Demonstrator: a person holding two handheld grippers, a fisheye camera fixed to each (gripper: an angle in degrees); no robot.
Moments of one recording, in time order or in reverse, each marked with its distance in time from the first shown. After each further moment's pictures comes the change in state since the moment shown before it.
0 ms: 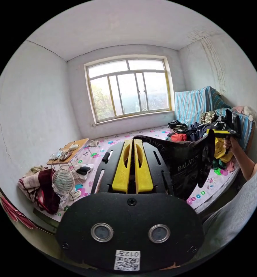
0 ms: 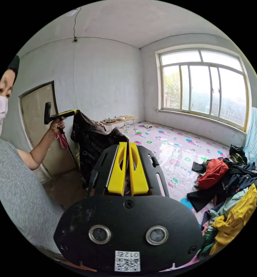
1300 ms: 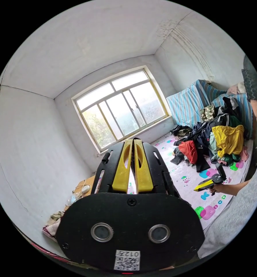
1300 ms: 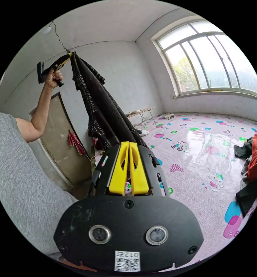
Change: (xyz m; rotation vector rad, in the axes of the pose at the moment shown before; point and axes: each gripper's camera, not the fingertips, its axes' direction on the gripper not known) left arm 0.055 -0.086 -0.095 0.136 -0.054 0.317; right arm 0.321 0.391 -0.095 0.042 -0.282 0.123
